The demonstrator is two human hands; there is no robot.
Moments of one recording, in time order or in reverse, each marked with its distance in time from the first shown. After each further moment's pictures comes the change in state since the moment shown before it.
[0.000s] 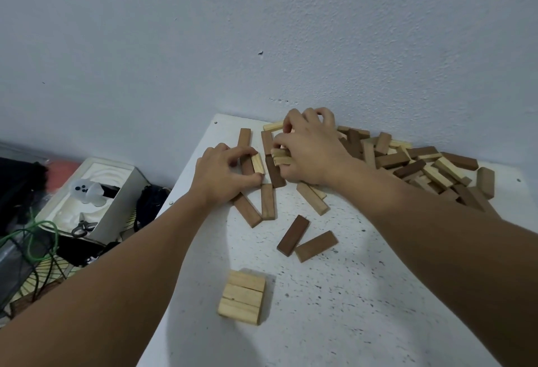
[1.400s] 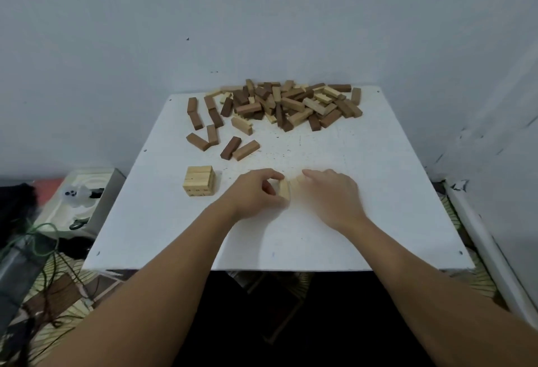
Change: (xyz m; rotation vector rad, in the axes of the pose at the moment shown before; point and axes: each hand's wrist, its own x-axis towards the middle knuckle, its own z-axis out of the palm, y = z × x) left_hand -0.240 0.132 0.066 -0.084 -0.498 0.108; right_hand -0.351 -0.058 0.004 0.707 0.158 0.710
